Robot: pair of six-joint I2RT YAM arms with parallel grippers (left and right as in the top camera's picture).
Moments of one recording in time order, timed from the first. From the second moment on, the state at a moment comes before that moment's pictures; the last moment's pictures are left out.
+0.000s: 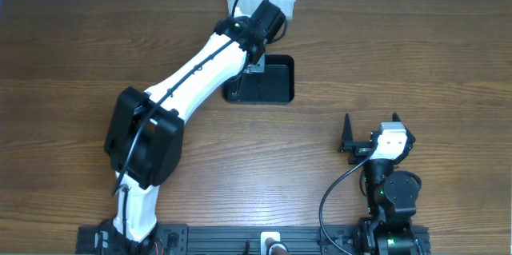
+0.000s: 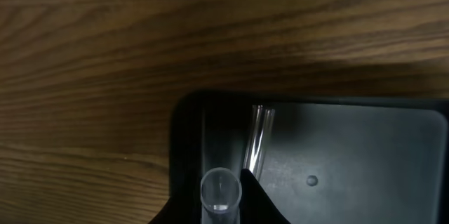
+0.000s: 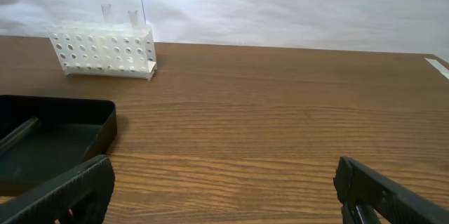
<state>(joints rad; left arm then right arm) -0.60 2.12 1.74 -0.95 -0.34 -0.54 0.05 0.06 0.01 -0.07 0.06 -0.03</state>
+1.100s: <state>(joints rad) -0.41 1.74 1.73 -0.58 -0.43 -0.30 0.05 0.06 0.01 -0.07 0.06 -0.03</state>
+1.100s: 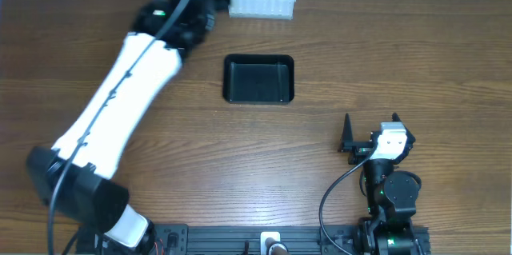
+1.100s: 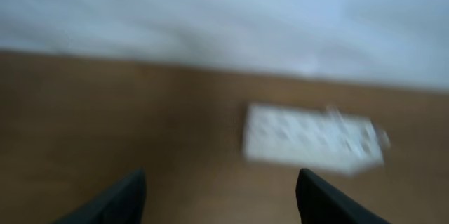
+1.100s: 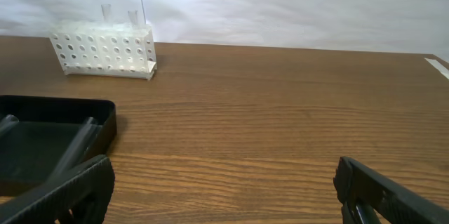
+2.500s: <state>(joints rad) -0.03 0.14 0.05 0.17 0.15 0.00 0.05 0.06 0.01 -0.07 0.06 -0.03</state>
